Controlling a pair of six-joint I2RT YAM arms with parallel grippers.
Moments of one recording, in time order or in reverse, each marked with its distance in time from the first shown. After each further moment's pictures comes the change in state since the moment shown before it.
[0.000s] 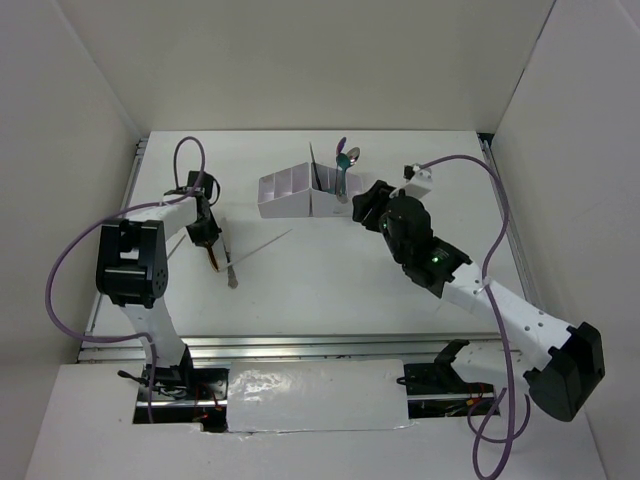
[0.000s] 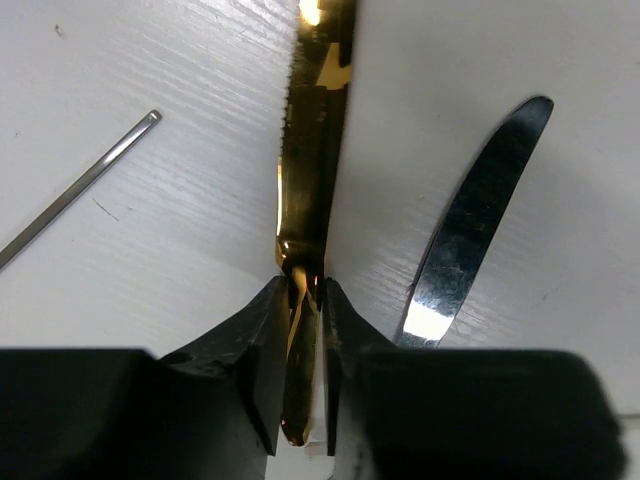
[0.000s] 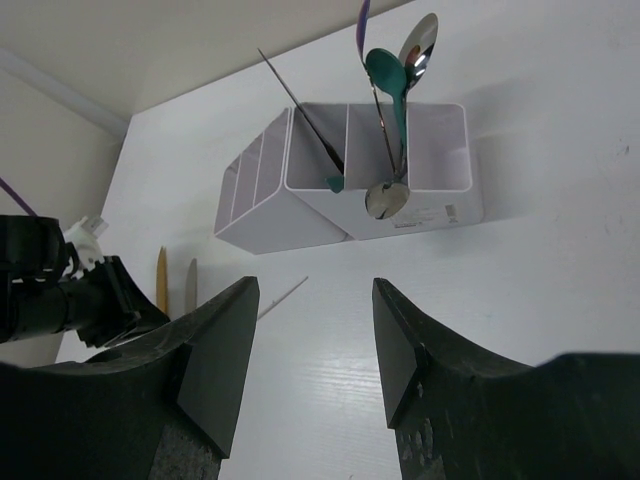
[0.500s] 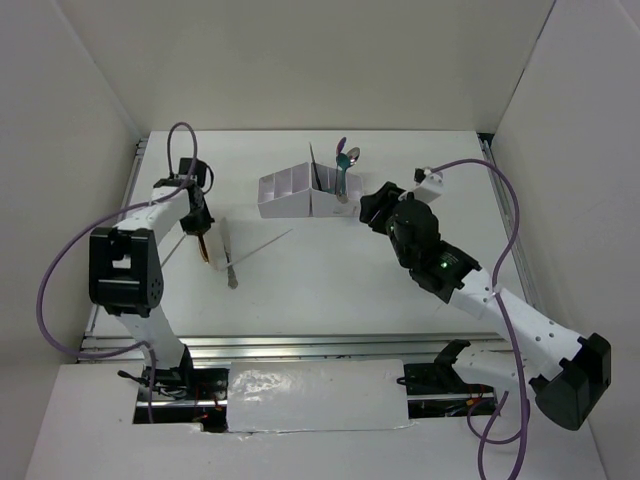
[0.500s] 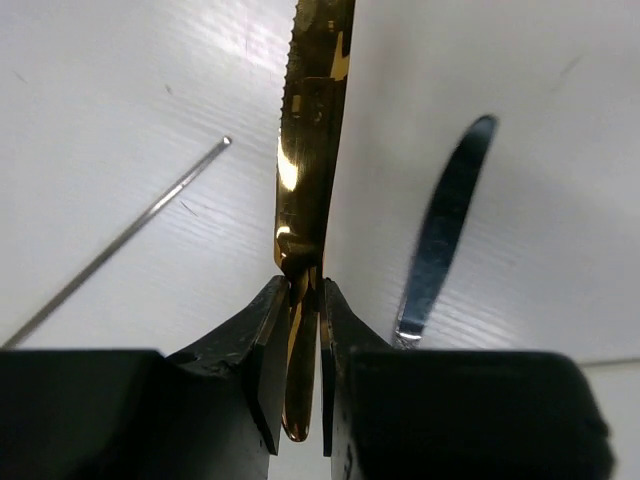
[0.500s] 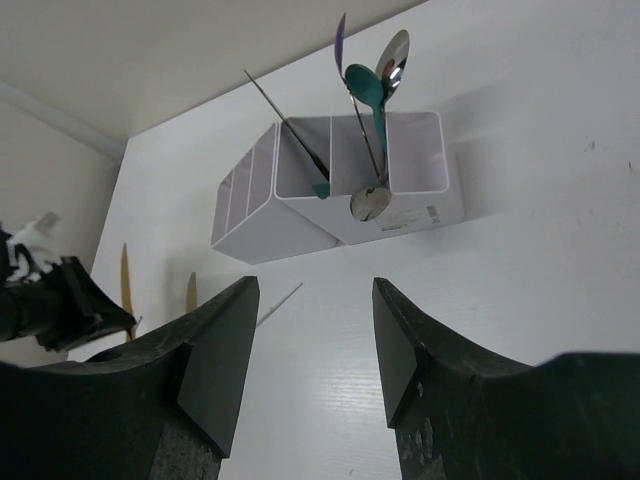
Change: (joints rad) left arm 0.009 -0.057 0.071 -0.100 -0.024 0.069; right arm 0.011 -0.074 0.000 -0.066 0.064 0.032
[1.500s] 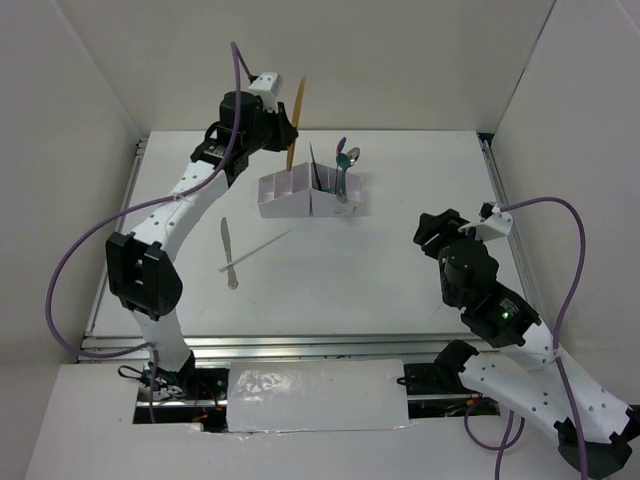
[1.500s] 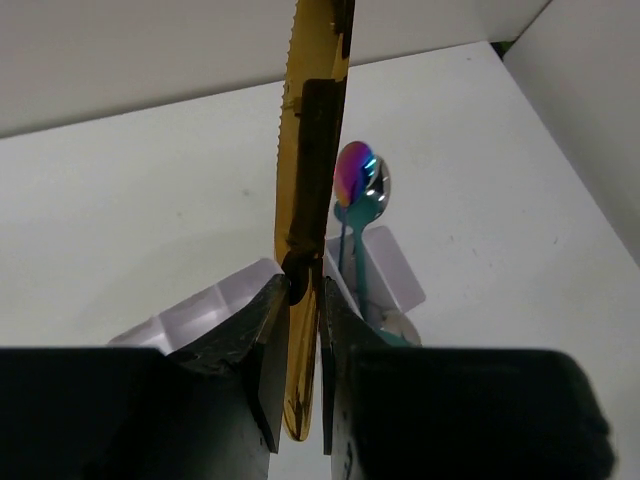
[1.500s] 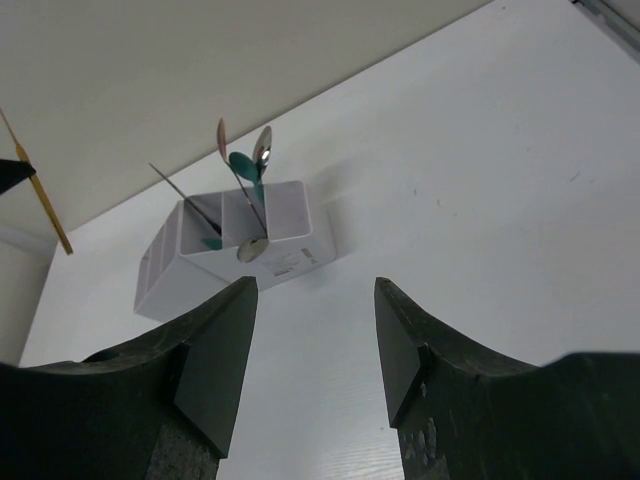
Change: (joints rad) left arm -0.323 -0.031 0.471 0.408 0.415 0.195; right arm 0.013 -0.409 -0.081 -0.266 0.282 -0.059
